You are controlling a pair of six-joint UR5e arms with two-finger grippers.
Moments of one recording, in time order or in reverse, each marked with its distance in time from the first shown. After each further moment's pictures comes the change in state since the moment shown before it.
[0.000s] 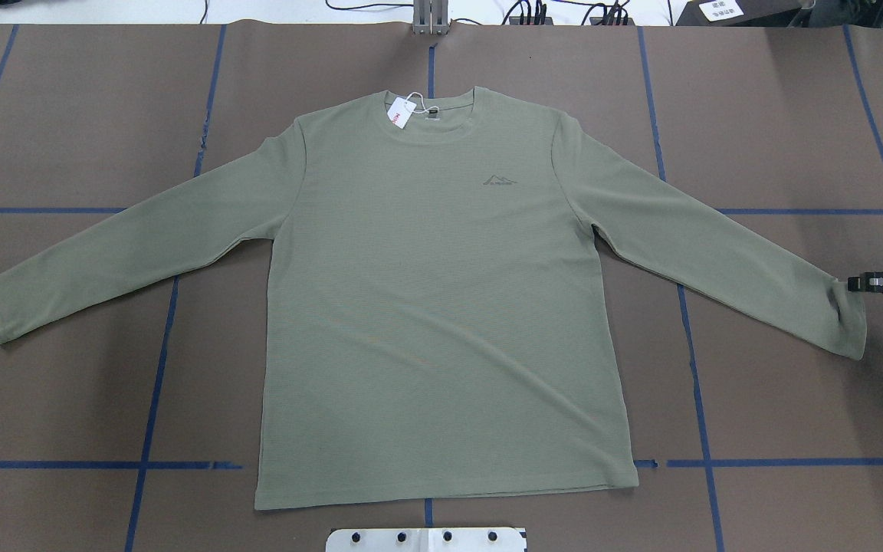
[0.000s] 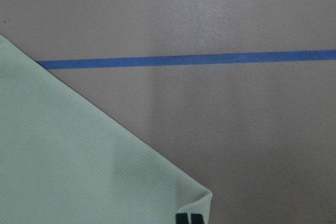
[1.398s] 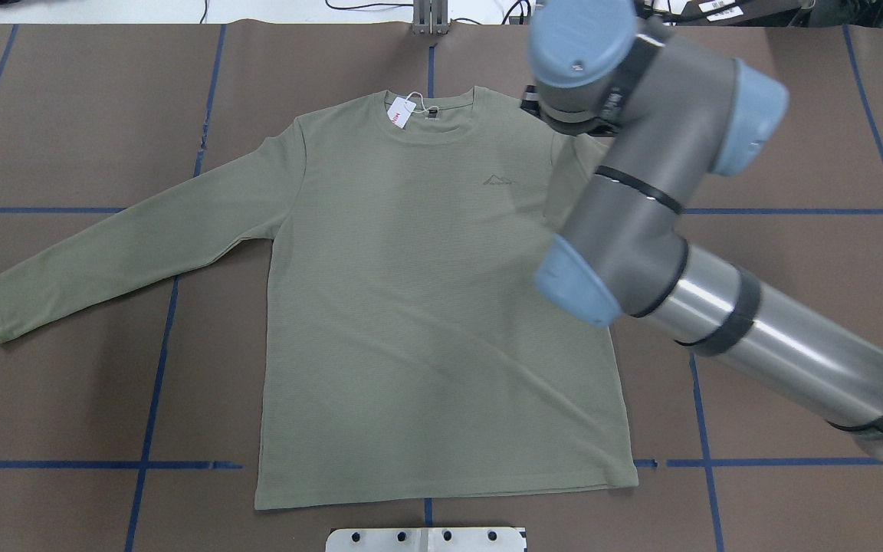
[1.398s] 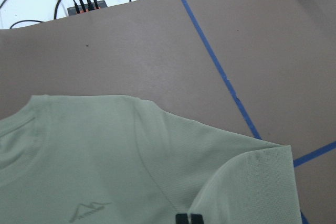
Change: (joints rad) left arm 0.000 0.002 0.008 0.002 0.000 -0.003; right arm -0.312 1.164 -0.127 -1.246 -0.537 0.487
